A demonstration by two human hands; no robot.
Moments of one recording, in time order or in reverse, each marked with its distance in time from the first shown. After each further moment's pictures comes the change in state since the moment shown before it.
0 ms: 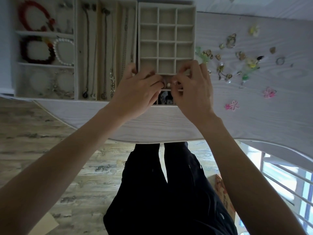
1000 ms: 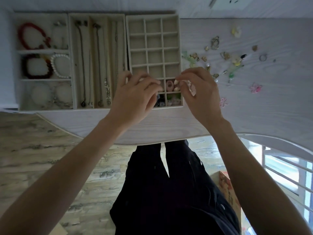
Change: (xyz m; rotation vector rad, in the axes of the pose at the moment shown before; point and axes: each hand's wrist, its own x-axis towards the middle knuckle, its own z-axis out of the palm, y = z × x) left_hand 0.005 0.015 -0.013 -0.170 0.138 -0.067; right_hand -0.011 0.018 -0.031 0.250 0.095 0.077
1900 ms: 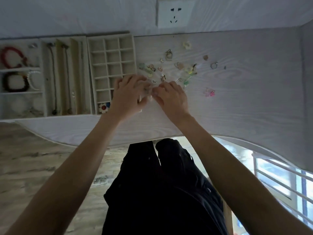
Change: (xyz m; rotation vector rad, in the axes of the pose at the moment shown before) left_hand 0.065 0.065 0.045 -0.016 -0.257 -0.242; right_hand -0.006 0.081 -0.018 -0.307 -0.059 -0.156
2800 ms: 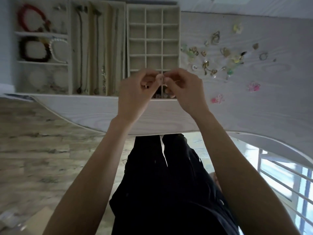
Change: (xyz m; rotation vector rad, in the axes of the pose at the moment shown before) left_hand -0.060 -0.036 -0.027 -0.894 0.215 -0.423; right_hand 0.021 -0.095 -0.010 0.798 -0.241 0.504
